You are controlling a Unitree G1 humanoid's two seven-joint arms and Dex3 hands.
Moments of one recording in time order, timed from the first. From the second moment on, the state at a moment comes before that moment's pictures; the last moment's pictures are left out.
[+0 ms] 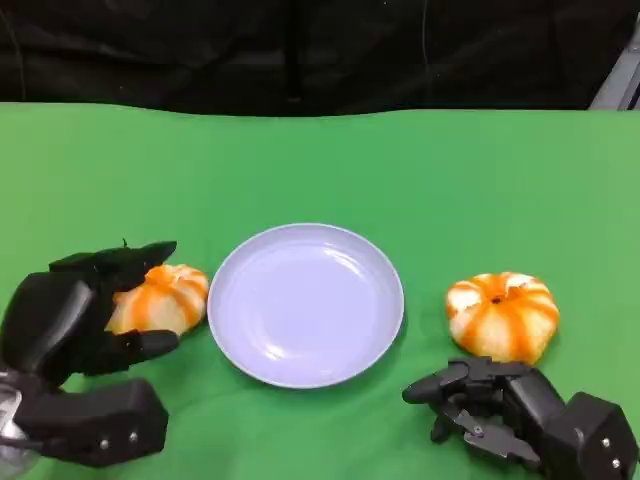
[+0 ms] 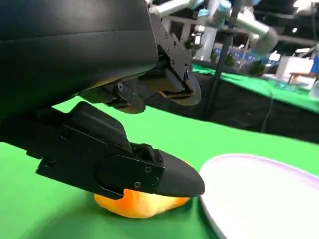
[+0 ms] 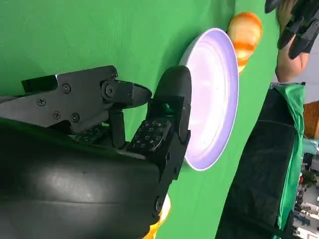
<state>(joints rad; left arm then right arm) -0.45 0.43 -0.27 1.03 0.79 -0.70 0.64 -0.18 -0.02 0.09 0.87 -0.05 -0.74 0.24</state>
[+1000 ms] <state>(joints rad) -0.58 0.37 -0.36 1.25 0.66 -0.54 0.42 -0.18 -0.02 0.09 0.87 -0.04 -0.74 0.24</state>
